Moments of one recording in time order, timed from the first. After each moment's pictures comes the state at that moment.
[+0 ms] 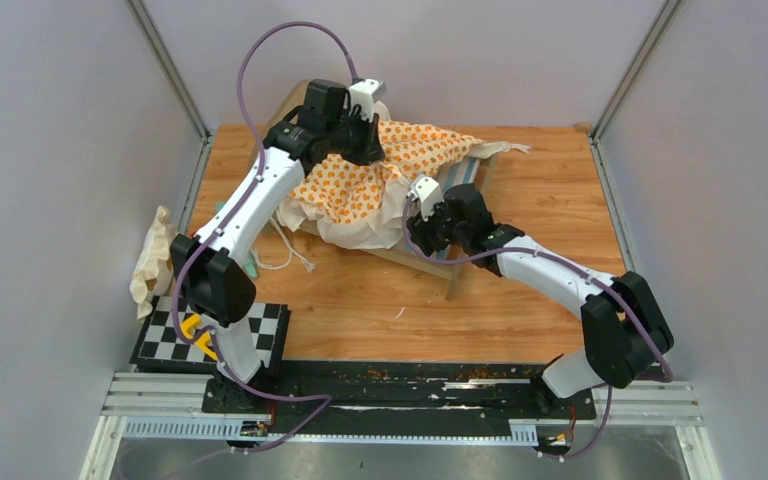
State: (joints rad) left arm -0.46 1.82 1.91 -0.66 0.34 -0.08; right arm 0.60 1.48 0.96 -0.05 -0.17 -0.24
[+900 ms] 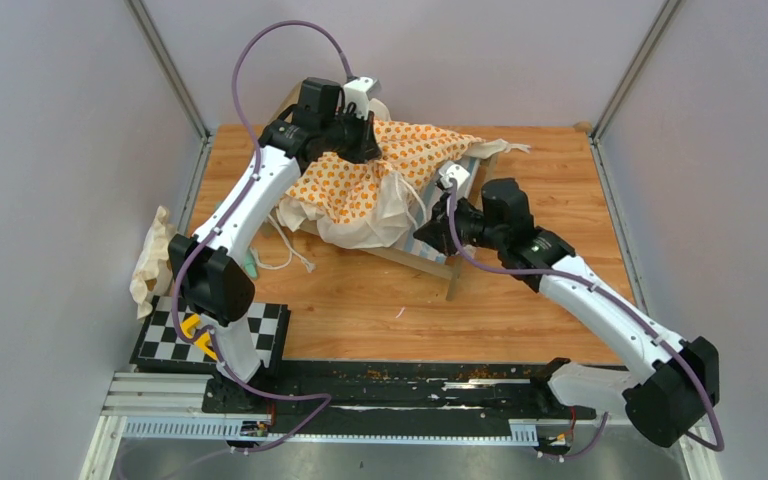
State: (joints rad) left arm -0.43 1.82 1.91 -0.66 0.37 -0.08; right arm 0.60 1.19 0.98 -0.18 -0.38 0.00
